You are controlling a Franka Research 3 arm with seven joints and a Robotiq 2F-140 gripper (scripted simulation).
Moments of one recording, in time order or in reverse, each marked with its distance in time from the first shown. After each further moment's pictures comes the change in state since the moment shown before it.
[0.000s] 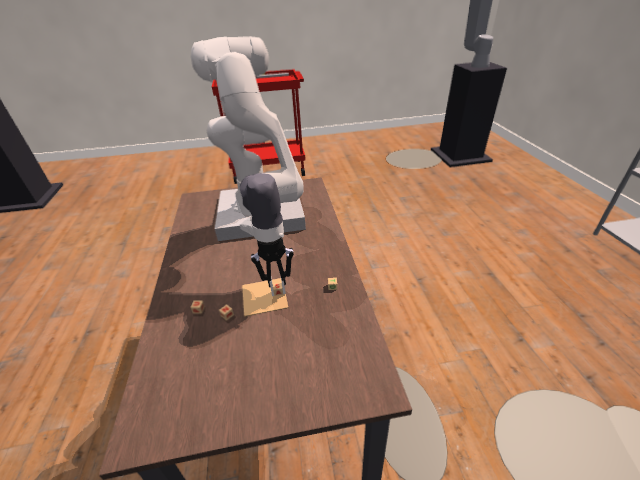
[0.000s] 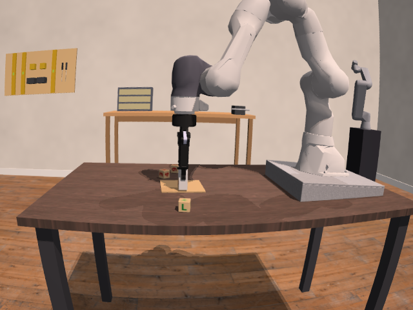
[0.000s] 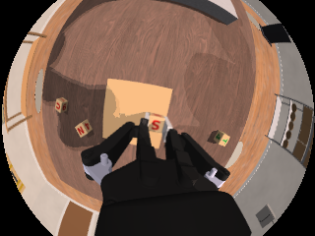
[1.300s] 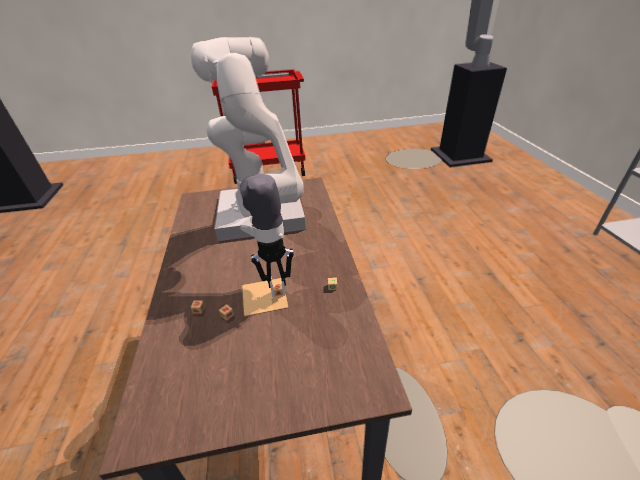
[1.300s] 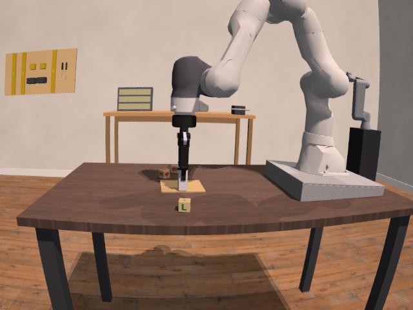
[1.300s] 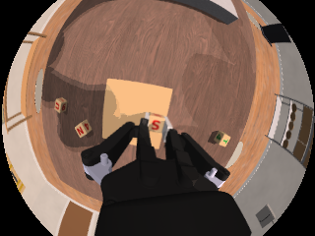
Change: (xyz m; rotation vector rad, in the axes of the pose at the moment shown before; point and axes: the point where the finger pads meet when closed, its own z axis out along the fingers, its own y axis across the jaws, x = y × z) arm 0.000 0.000 0.002 0.000 -0.001 0.000
